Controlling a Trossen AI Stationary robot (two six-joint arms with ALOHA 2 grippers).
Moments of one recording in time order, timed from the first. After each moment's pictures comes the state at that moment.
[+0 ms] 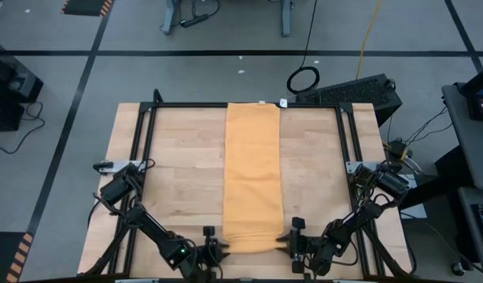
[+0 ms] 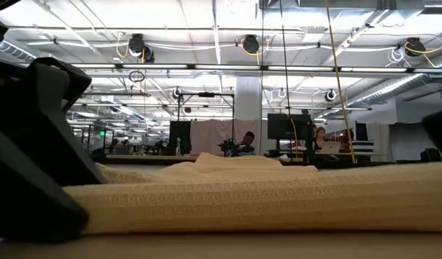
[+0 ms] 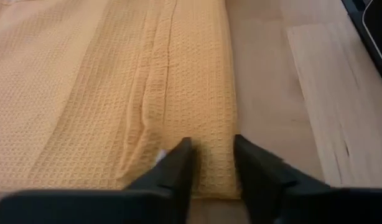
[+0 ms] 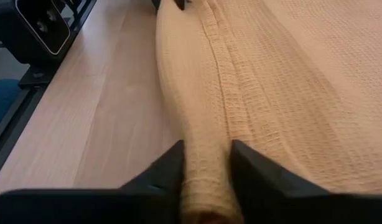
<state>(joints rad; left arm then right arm) -0.83 2.12 1.16 -0.03 -0.71 -0.59 0.94 1.98 0.77 0.39 0.76 0.76</state>
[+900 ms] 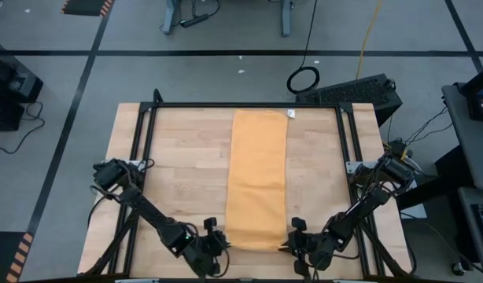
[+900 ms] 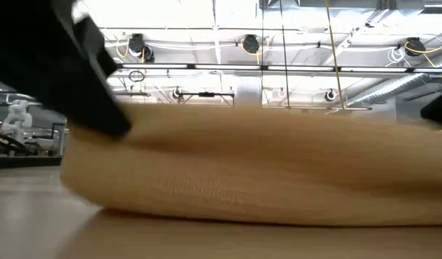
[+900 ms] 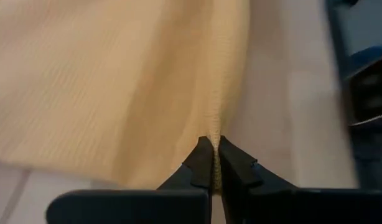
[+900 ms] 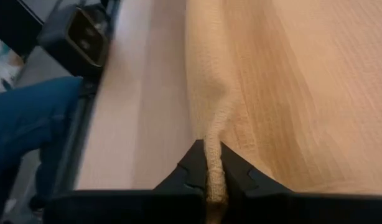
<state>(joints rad) -0.74 1.95 1.15 -0.13 -0.50 -0.73 0.89 1.82 0.77 0.27 0.54 0.86</state>
